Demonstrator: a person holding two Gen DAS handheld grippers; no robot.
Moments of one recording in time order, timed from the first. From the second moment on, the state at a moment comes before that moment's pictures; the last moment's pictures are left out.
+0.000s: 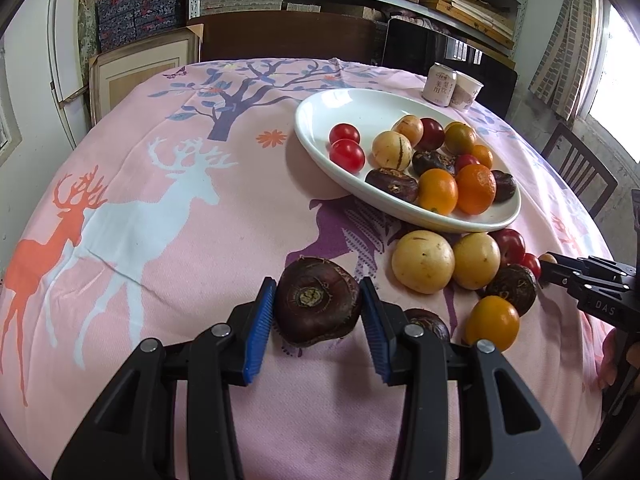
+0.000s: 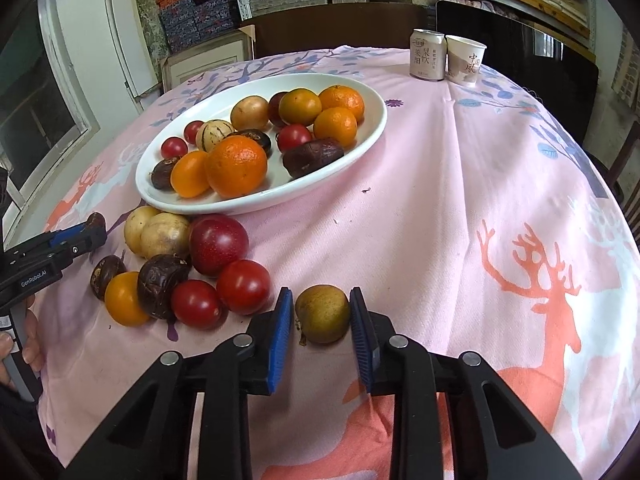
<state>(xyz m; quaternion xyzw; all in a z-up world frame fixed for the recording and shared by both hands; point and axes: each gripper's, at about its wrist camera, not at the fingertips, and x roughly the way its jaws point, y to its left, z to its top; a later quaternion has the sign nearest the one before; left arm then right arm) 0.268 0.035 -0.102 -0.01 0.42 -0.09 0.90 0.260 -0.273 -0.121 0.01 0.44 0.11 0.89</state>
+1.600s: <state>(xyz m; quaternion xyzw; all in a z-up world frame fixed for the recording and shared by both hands) 0.272 0.027 -0.112 0.03 0.45 -0.06 0.89 0.255 -0.276 -0.124 0.03 0.45 0.12 0.88</state>
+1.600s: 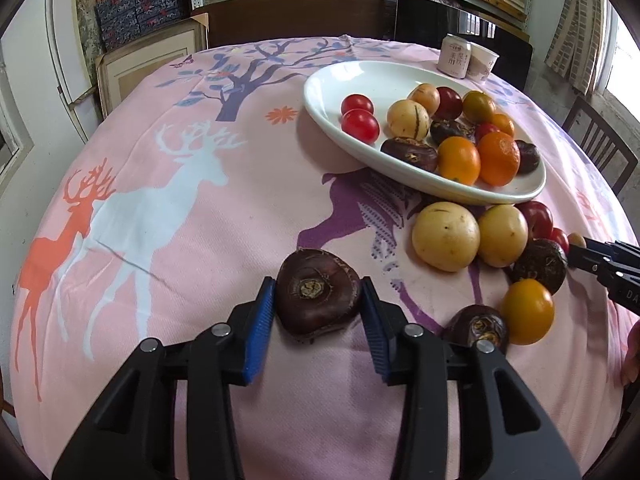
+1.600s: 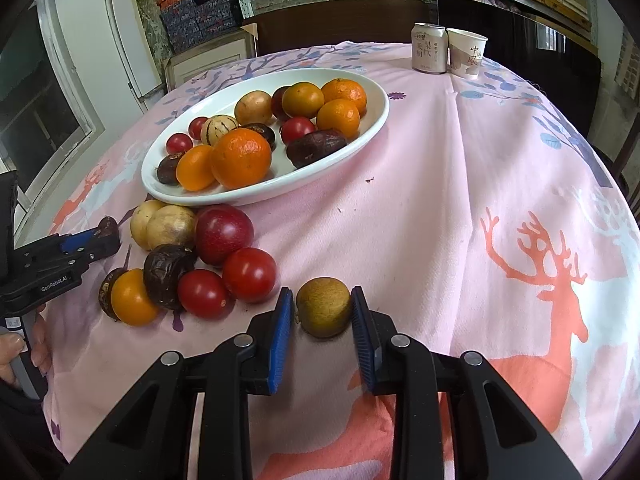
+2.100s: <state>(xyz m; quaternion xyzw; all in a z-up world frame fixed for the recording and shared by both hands) 0.267 0.003 -0.053 0.05 0.38 -0.10 0.92 0.258 -0.283 -0.051 0.03 0.35 0.18 0.92</state>
